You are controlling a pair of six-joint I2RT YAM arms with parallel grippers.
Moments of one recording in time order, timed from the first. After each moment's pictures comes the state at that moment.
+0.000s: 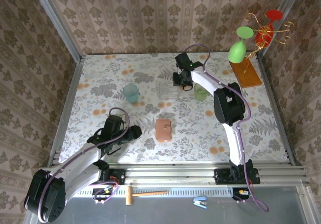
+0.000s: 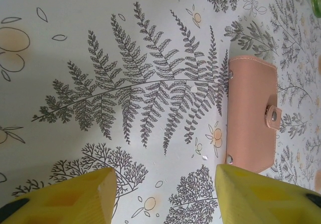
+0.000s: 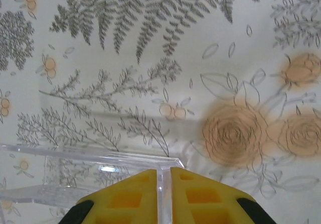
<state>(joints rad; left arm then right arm) -0.50 0.87 0.27 -0.20 0.29 -0.76 0.40 2.24 1.87 -0.71 -0.05 0.43</state>
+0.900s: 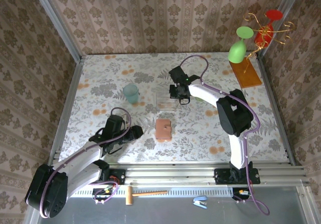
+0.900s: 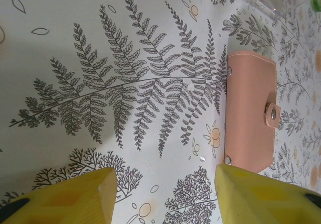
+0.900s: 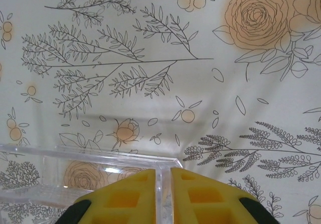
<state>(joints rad) -0.50 0.94 0.26 -0.13 0.33 -0.77 0.53 2.04 1.53 -0.58 0.05 0.59</state>
